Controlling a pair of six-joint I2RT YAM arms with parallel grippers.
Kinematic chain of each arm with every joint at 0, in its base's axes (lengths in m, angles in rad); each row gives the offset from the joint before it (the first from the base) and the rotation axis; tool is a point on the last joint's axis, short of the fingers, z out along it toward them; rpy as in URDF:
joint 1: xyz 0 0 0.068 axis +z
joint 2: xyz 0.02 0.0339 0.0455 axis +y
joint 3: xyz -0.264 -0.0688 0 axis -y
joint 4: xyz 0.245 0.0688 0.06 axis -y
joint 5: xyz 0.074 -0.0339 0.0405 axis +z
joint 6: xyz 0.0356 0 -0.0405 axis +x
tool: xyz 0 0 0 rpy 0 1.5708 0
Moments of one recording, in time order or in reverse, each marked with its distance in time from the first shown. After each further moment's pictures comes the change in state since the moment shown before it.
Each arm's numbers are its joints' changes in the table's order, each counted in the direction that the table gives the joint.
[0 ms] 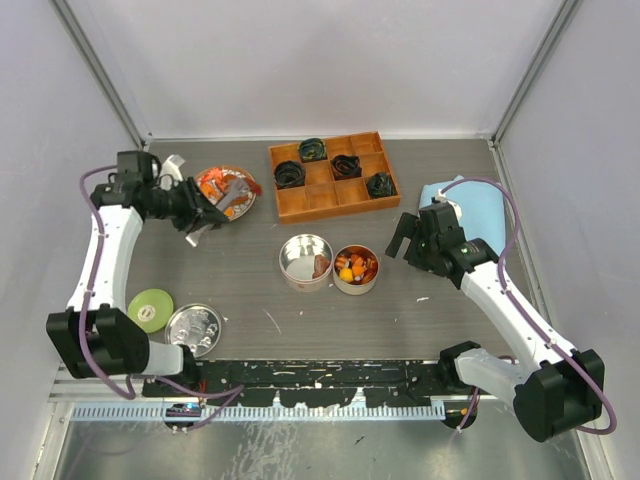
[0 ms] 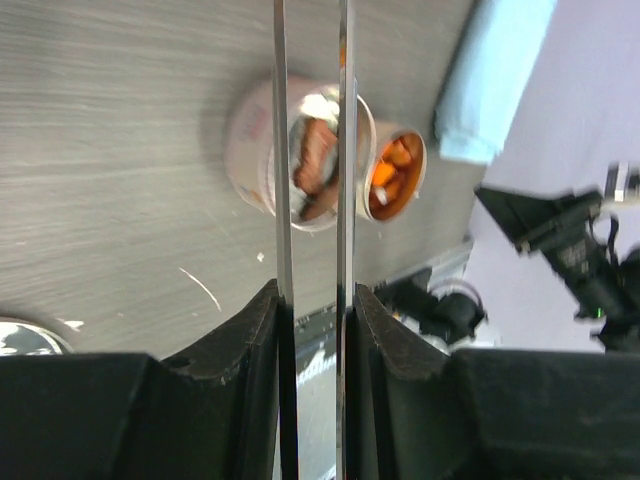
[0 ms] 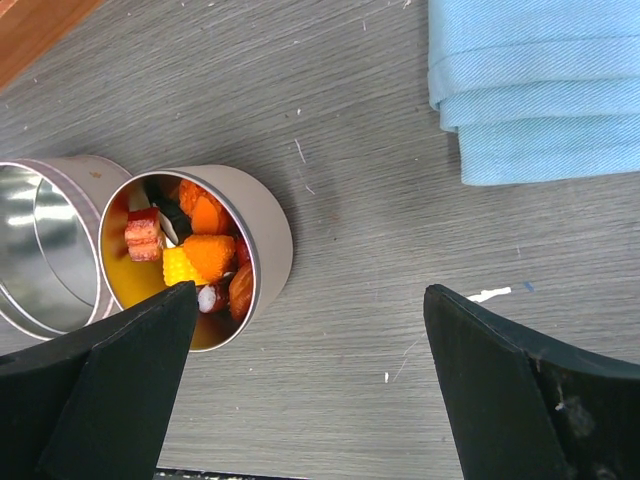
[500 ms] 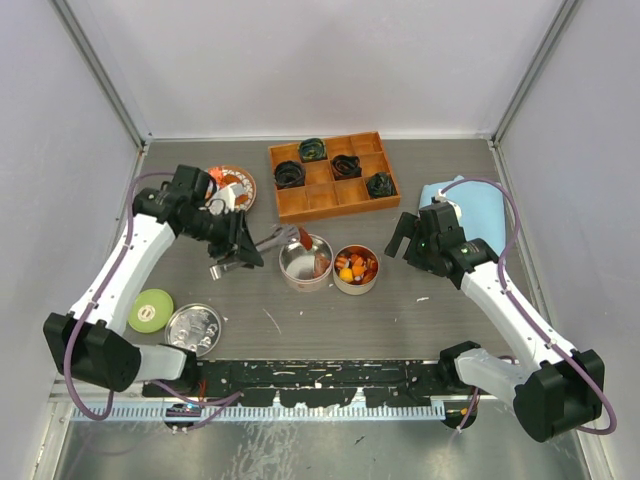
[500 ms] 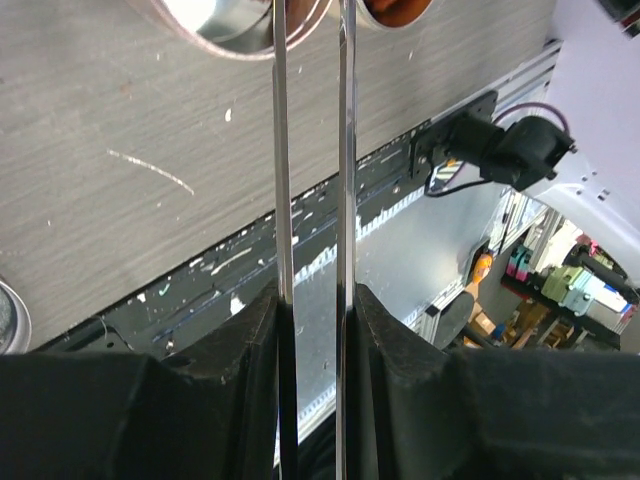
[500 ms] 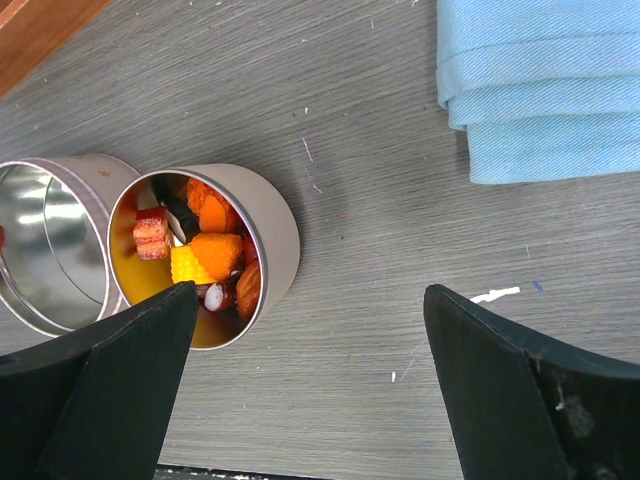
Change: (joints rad) left arm -0.385 -0.060 -0.017 -0.182 0.004 0.097; right arm 0.000 -0.001 0.000 0.006 0.014 0.015
